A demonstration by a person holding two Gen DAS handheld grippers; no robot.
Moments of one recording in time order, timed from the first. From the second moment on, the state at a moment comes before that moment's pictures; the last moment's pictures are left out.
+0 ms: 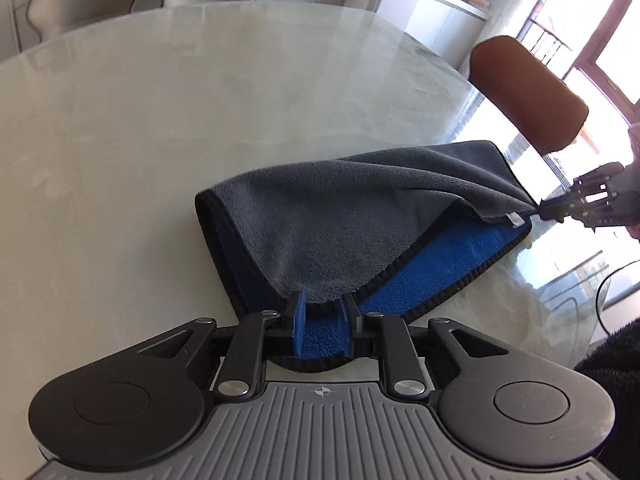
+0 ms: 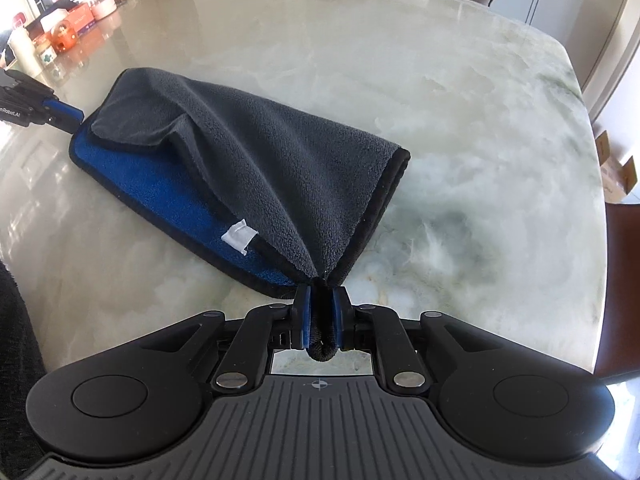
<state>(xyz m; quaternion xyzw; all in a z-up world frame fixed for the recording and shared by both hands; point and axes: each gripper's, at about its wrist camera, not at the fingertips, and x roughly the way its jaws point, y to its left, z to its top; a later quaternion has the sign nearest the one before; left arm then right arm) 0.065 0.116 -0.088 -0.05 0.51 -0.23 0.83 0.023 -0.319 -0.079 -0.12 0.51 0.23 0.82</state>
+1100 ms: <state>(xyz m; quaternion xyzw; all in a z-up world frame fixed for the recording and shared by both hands) 0.074 0.122 -0.122 -0.30 0.54 -0.04 0.79 0.024 -0.323 -0.088 -0.10 0.52 0.23 0.82</state>
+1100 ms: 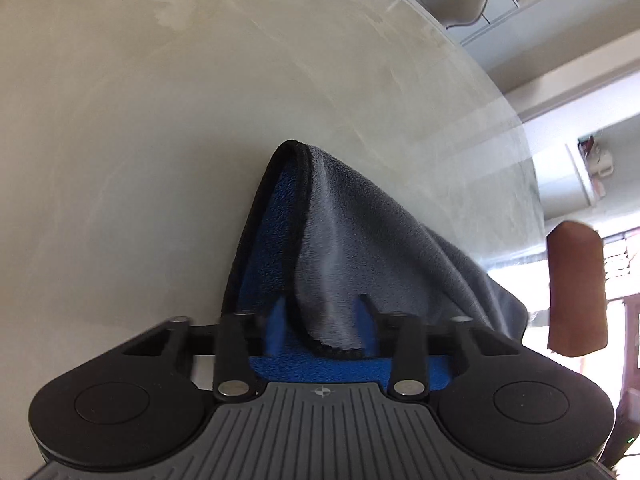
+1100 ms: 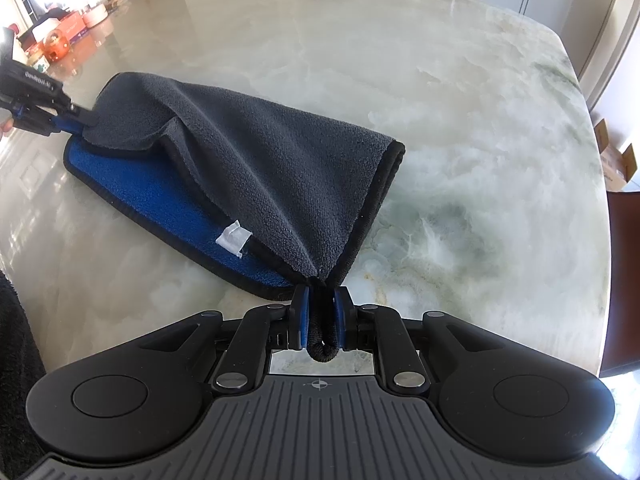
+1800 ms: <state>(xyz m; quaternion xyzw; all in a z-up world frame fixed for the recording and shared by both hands) 0.051 0.160 -0.090 -0.28 0.53 -0.07 0.79 0.019 -0.327 -0.071 -0.09 0.51 0.26 0.81</state>
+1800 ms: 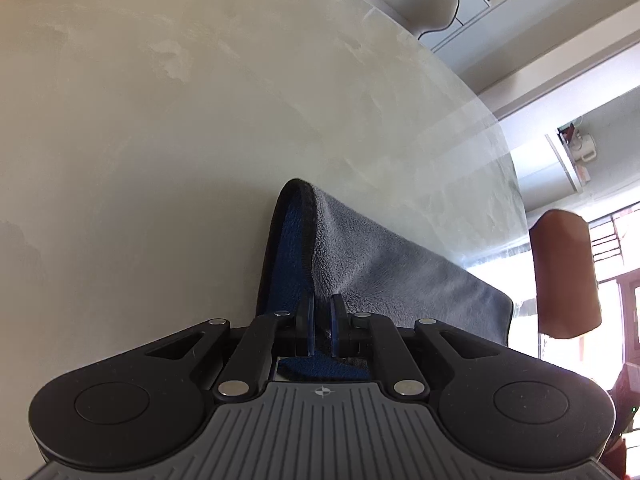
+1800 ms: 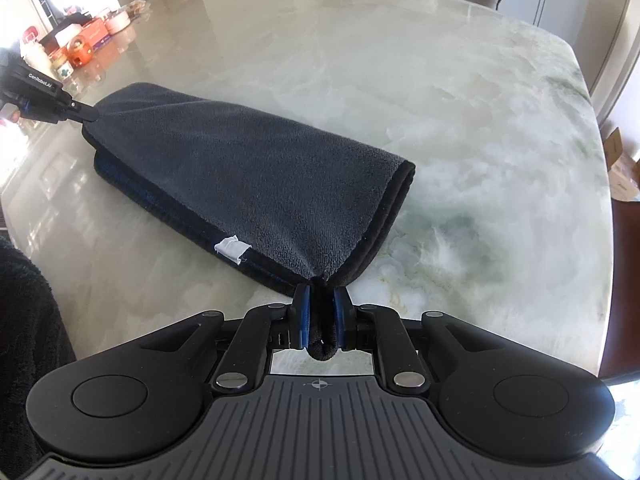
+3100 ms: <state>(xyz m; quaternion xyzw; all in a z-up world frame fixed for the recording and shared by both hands) 0.134 0.106 -0.121 -0.19 0.50 -0.11 0.84 0.028 -0.311 -0.100 0.02 0.51 0.24 0.83</state>
